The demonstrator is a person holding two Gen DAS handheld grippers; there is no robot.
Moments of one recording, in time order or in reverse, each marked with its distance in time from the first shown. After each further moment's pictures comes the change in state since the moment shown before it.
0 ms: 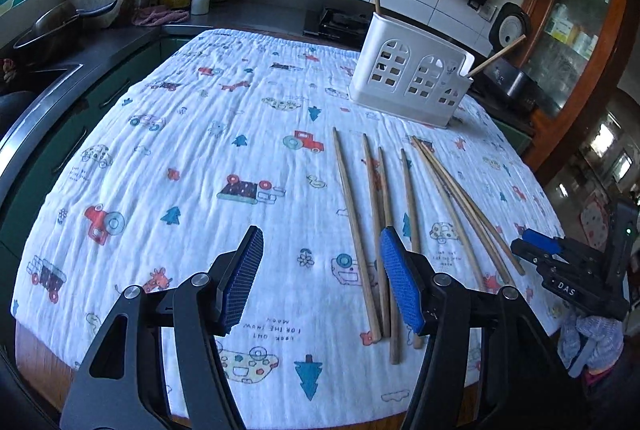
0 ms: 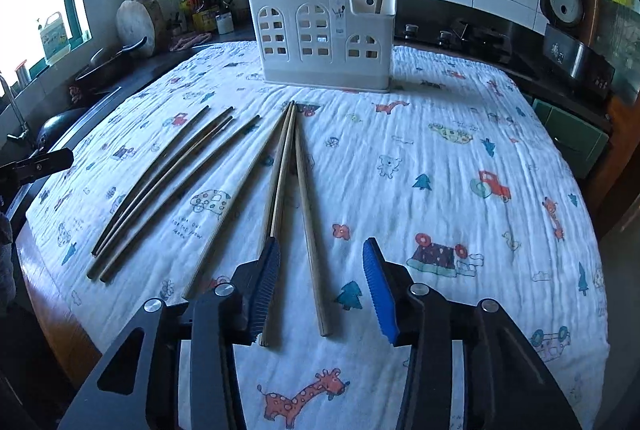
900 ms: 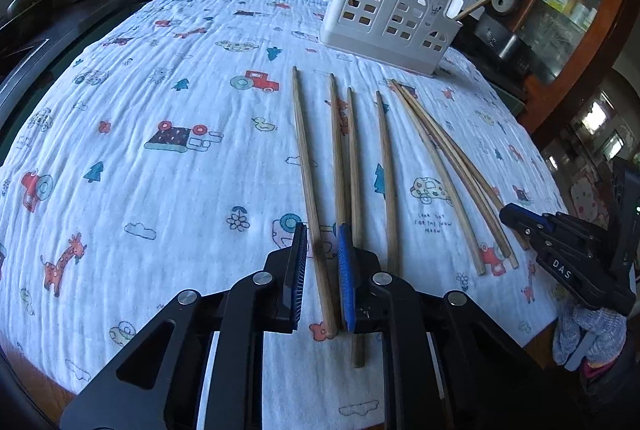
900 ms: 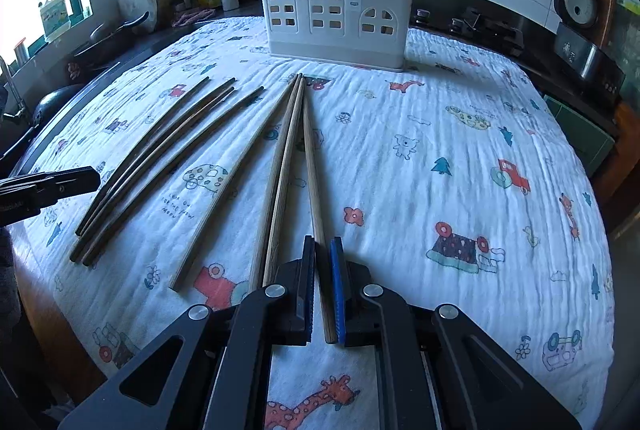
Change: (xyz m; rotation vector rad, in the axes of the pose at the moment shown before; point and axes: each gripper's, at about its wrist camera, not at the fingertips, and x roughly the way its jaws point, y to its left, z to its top) left arm 0.049 -0.033 -0.017 0.014 0.138 -0.040; right arm 0.016 0.006 -0.003 -0.032 0.051 -0.009
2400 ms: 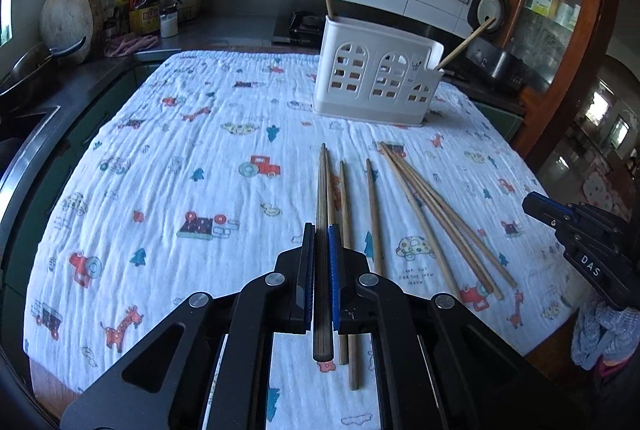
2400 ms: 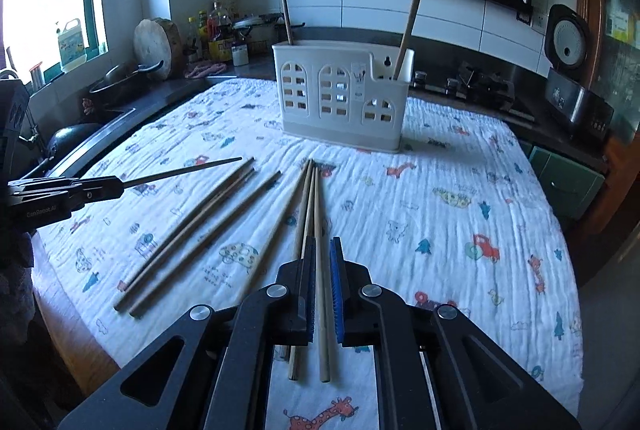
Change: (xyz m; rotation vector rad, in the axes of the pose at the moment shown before) left arm -0.052 -0.020 0.039 0.107 -0.149 0.042; right arm -0.063 0.011 0.038 -0.024 -0.214 0.002
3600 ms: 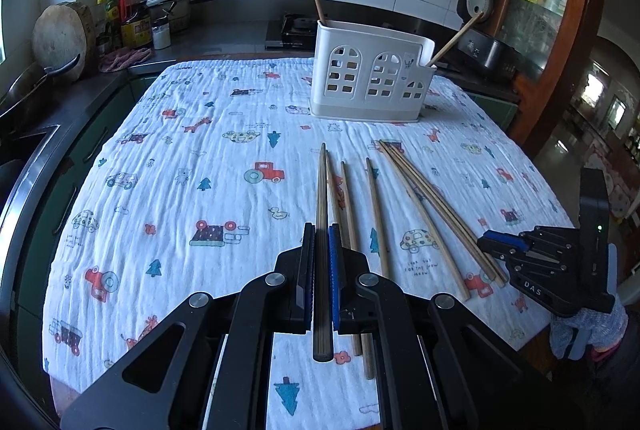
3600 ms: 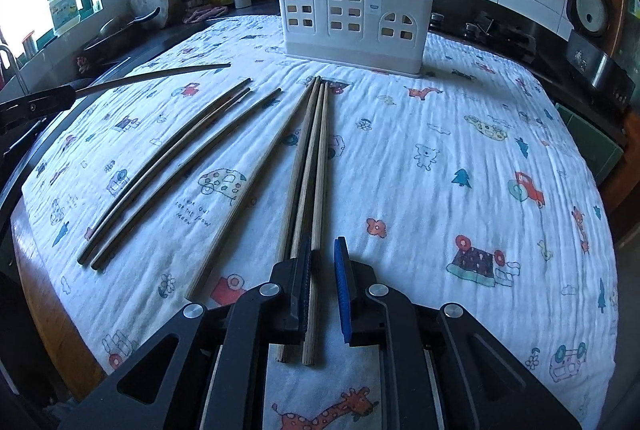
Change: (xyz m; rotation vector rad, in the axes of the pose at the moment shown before) left arm -0.007 0.004 -0.001 0.061 0.021 0.004; right arm 0.060 0.000 -0.044 -0.007 0.221 0.023
